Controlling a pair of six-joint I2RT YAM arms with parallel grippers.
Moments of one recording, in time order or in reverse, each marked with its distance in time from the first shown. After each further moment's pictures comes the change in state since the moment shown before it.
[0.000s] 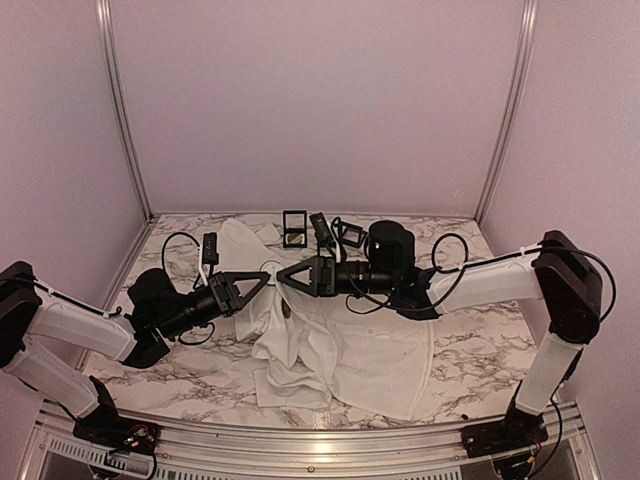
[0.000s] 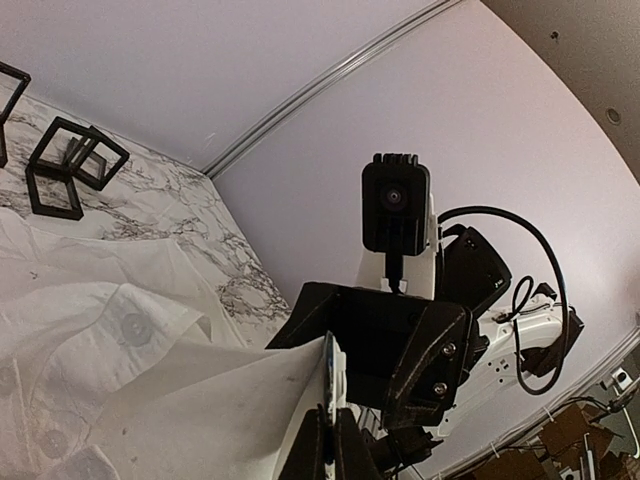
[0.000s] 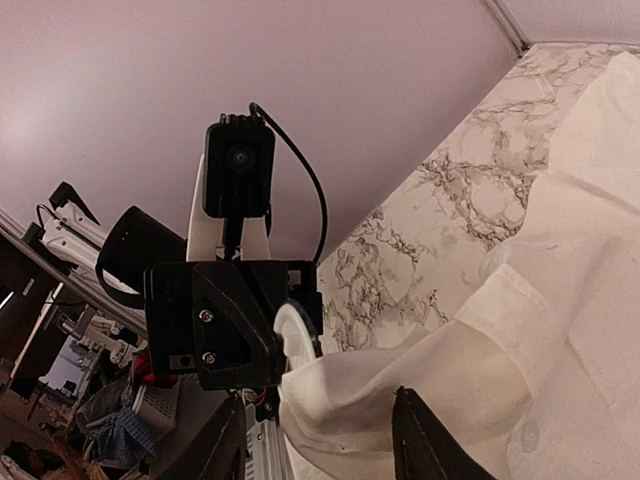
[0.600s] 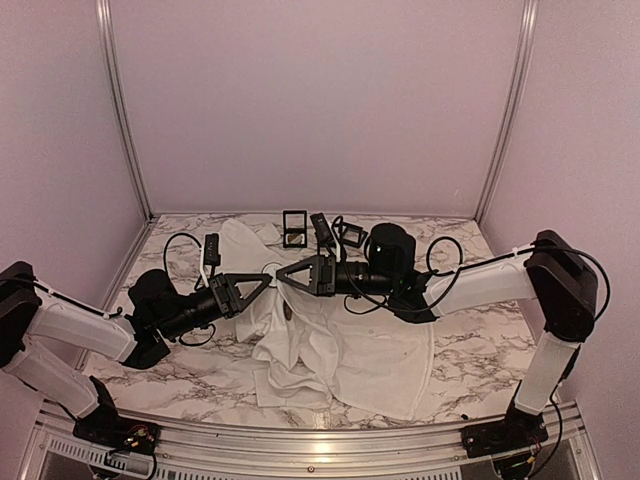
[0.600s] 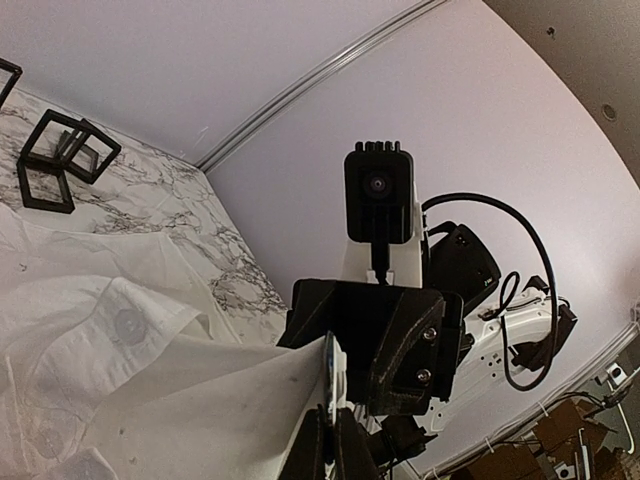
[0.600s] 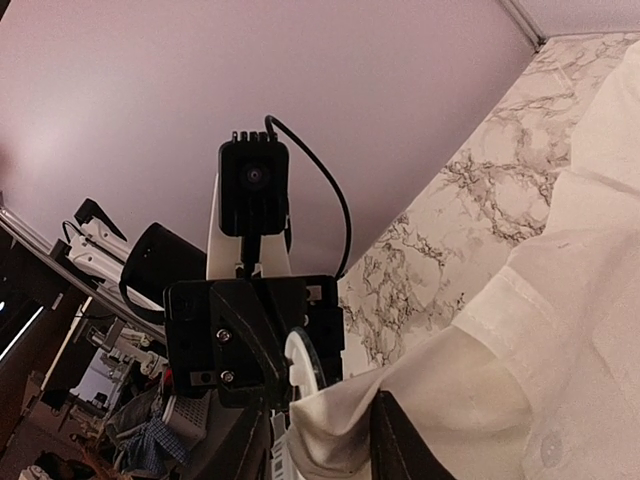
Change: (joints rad) left arm -0.012 0.000 0.000 0.002 0.009 -0.007; right arm 0.000 0.032 -0.016 0.120 -0.027 0.110
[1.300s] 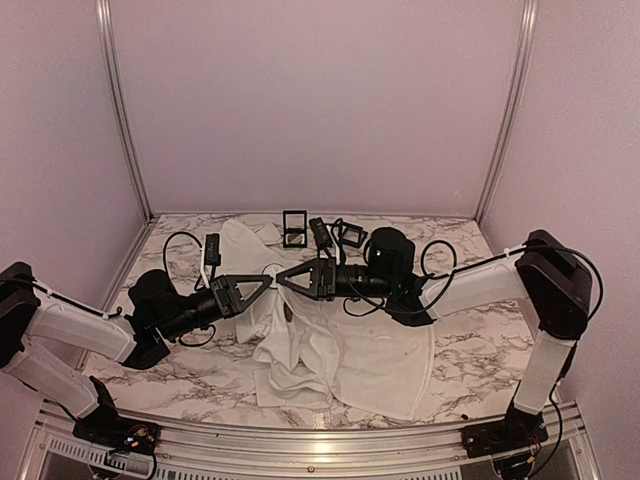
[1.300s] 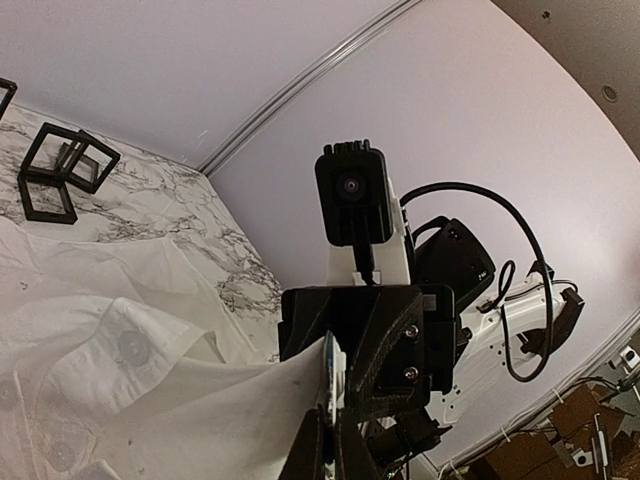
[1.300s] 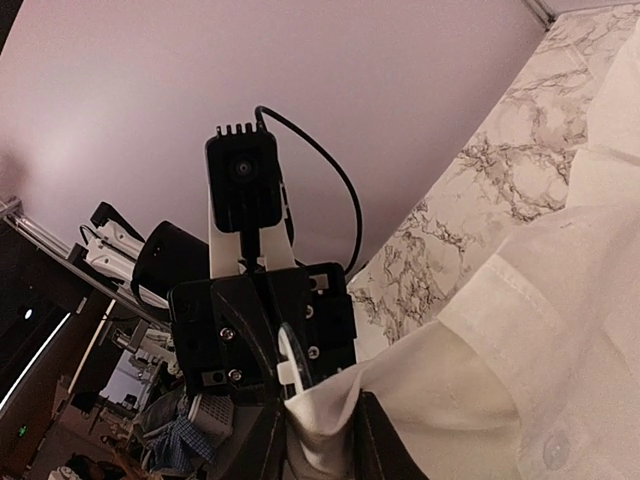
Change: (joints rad) left arm -0.006 -0.005 0.000 -0.010 -0.001 0.054; right arm 0.000 0.034 -0.012 0.076 -0.042 0.088
